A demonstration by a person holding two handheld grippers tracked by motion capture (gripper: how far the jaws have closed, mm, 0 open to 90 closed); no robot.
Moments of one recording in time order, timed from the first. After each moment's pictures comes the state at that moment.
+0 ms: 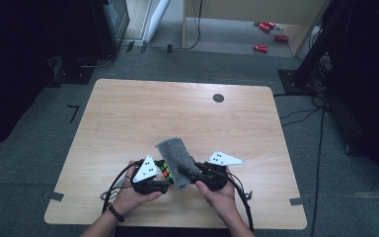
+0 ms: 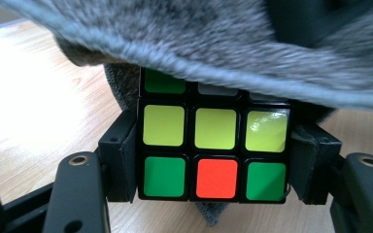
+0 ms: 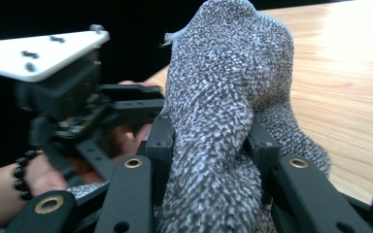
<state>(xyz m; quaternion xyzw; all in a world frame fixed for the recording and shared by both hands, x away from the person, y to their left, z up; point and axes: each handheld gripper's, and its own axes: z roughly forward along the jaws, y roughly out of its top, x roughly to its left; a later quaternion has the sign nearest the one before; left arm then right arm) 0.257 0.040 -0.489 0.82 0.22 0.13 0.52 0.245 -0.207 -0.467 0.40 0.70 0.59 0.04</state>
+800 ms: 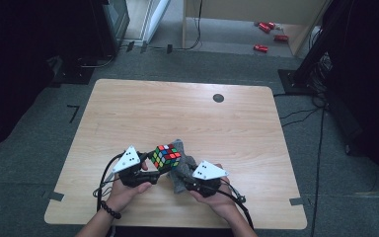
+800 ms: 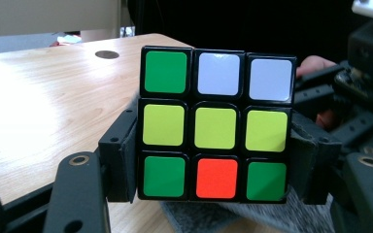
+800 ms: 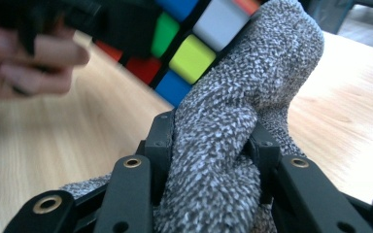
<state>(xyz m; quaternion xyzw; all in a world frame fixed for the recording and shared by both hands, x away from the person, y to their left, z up) 0.268 0.070 -0.469 0.75 0.27 0.10 0.59 0.236 -0.185 -0.489 0.28 0.79 0.51 0.18</state>
